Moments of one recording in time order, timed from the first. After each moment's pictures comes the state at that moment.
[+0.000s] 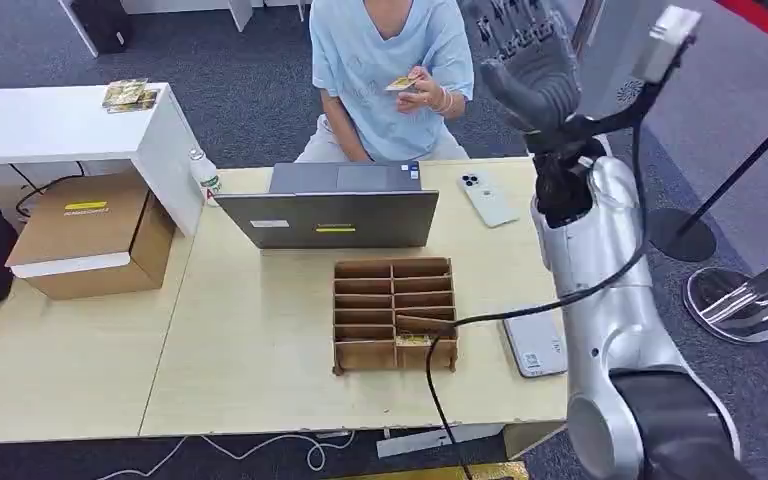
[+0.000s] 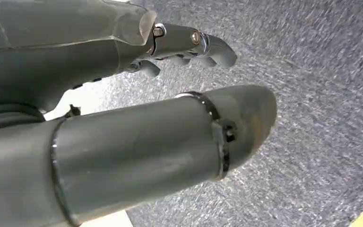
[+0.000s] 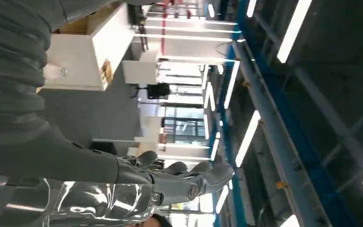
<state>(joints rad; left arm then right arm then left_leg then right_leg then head) -0.08 0.09 0.61 -0.19 -1.48 -0.03 -0.03 -0.86 0.08 0.07 -1.12 -0.32 0.56 -0.25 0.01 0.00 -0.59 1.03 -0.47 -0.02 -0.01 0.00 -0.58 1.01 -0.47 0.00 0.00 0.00</state>
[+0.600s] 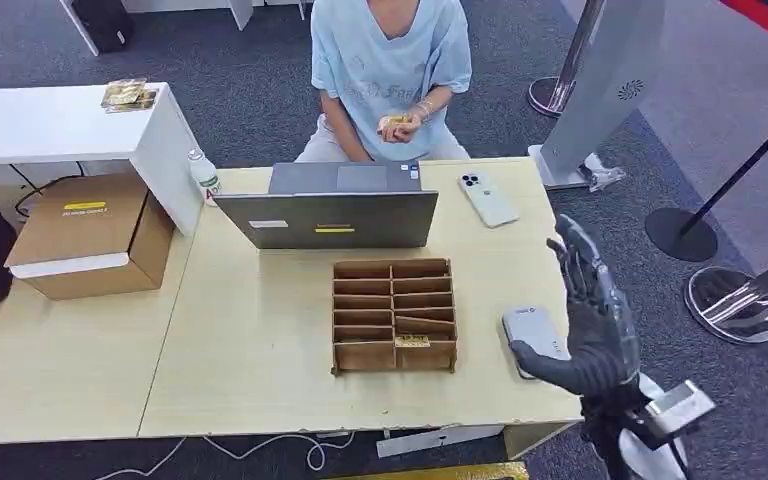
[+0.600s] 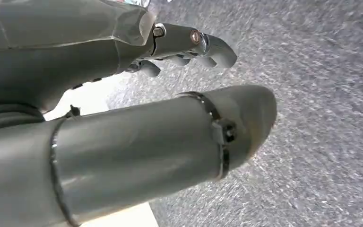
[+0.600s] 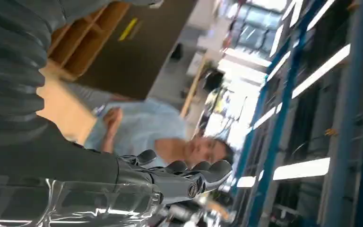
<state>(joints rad) -0.04 0.09 0.70 -0.19 -1.48 -0.01 0.03 0.11 -0.10 0.12 -1.88 0.16 0.08 -0.55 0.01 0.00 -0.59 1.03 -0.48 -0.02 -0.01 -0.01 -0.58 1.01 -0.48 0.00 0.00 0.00</state>
